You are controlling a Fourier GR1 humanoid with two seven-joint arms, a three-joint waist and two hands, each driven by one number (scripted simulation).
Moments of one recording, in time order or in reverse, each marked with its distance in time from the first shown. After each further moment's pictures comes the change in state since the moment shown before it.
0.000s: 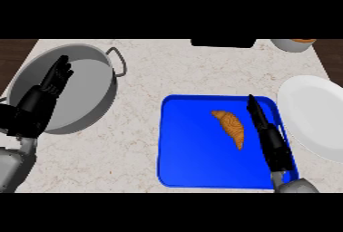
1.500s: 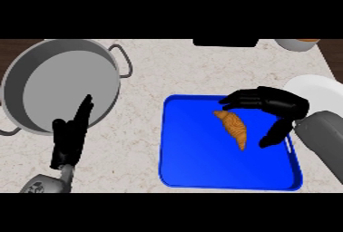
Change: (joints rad) left arm 0.173 -0.206 -0.092 0.027 -0.069 0.217 0.155; right arm -0.546 -0.335 0.251 0.399 0.398 0.550 -0.714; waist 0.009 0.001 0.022
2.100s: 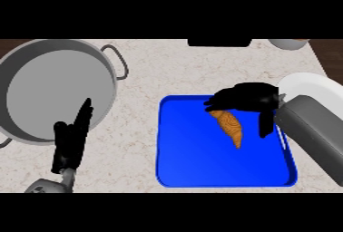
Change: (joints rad) left arm 0.030 -0.025 0.009 -0.018 -0.033 0.017 0.028; right arm -0.173 0.060 0.163 0.060 0.319 0.090 0.129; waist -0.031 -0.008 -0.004
